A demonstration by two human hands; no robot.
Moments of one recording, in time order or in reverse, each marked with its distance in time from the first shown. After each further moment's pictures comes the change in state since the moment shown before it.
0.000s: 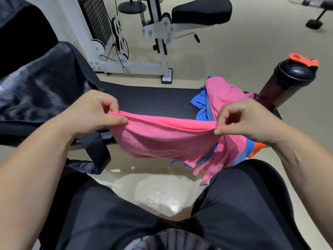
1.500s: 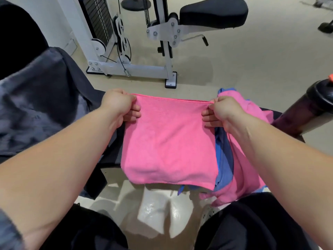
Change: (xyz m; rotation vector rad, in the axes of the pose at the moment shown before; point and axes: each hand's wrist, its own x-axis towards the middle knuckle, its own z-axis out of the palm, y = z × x) left_hand 0.153 -0.039 0.037 -0.510 0.387 -0.637; right_hand 0.179 0.072 0.025 0.348 0.434 0.706
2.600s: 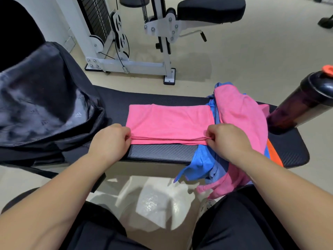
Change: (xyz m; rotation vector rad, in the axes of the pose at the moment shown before) left_hand -0.057 -0.099 -0.031 1.193 0.030 0.660; right_hand -0.056 0.085 -0.030 -1.213 0.116 -0.665
